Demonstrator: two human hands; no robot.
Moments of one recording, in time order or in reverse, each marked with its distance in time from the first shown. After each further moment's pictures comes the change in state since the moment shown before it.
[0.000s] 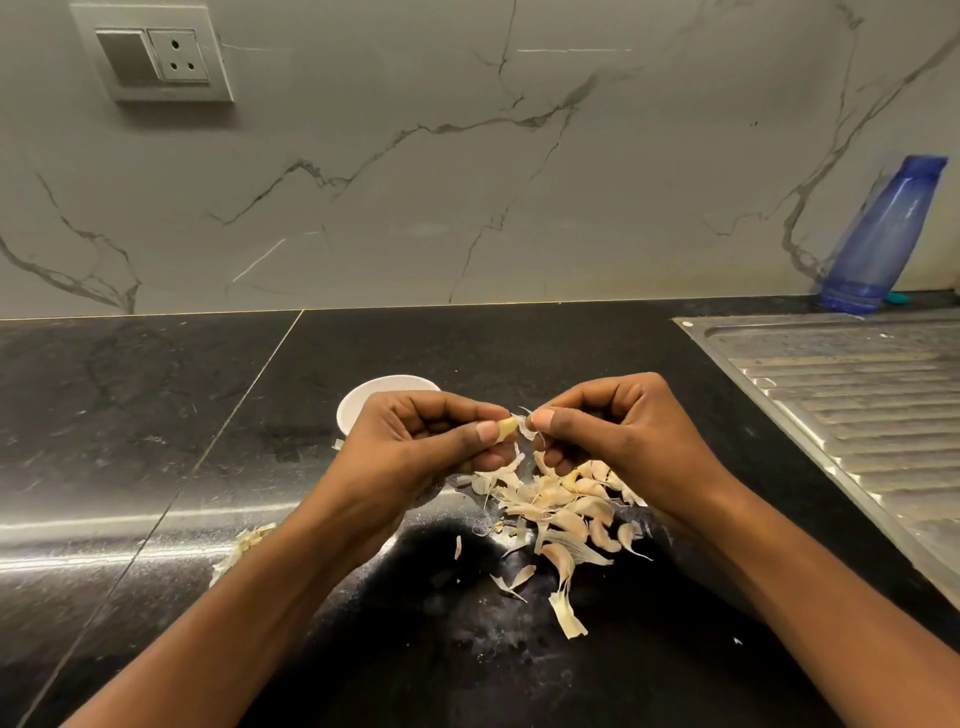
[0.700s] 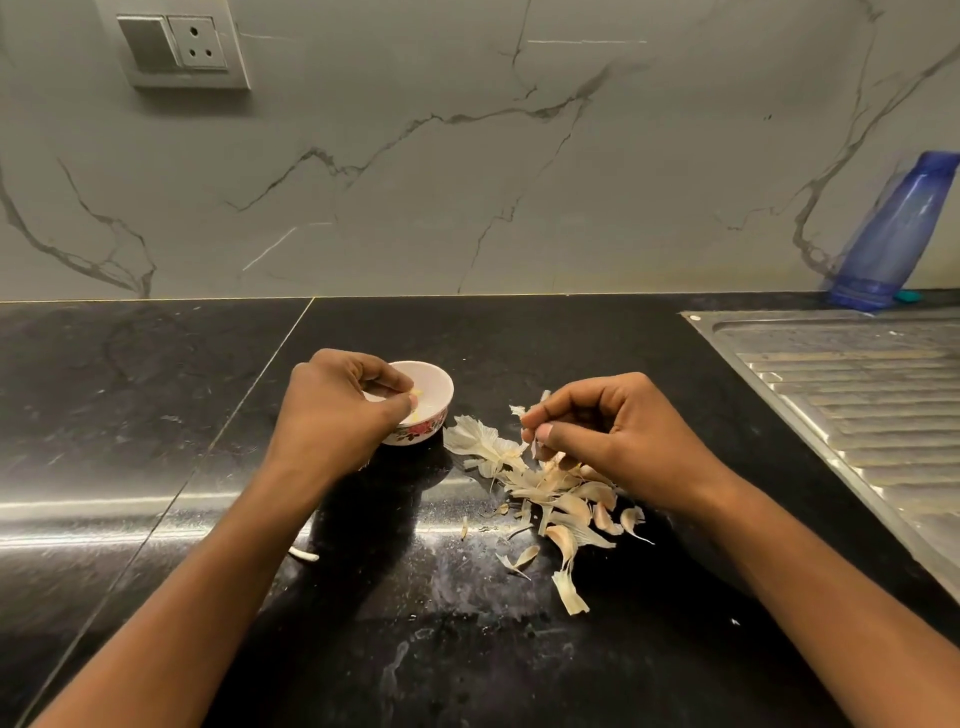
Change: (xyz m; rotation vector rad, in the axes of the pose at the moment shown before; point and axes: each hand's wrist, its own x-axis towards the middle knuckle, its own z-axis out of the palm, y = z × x) left_hand 0.020 -0.003 -0.058 0.864 0.459 0.100; right_hand -0.002 0.005 0.000 -0.229 -0.105 -0.009
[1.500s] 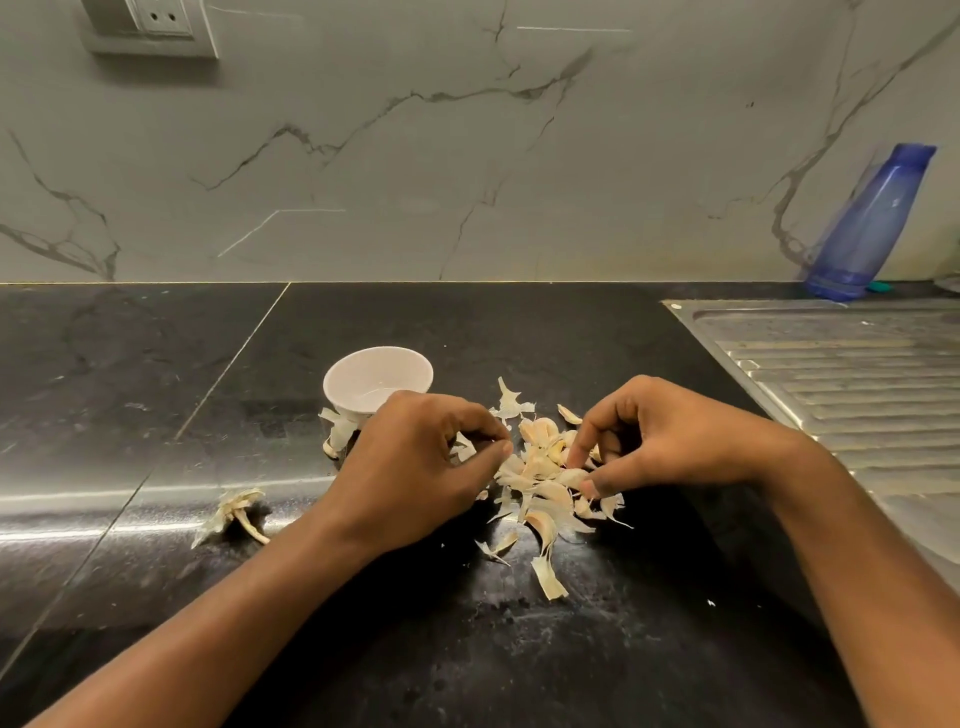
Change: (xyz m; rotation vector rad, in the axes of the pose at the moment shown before) left_hand -0.052 0.032 0.045 -0.042 -0.258 0.480; right_hand -0.004 0.006 -0.054 -0.339 -0.405 0.210
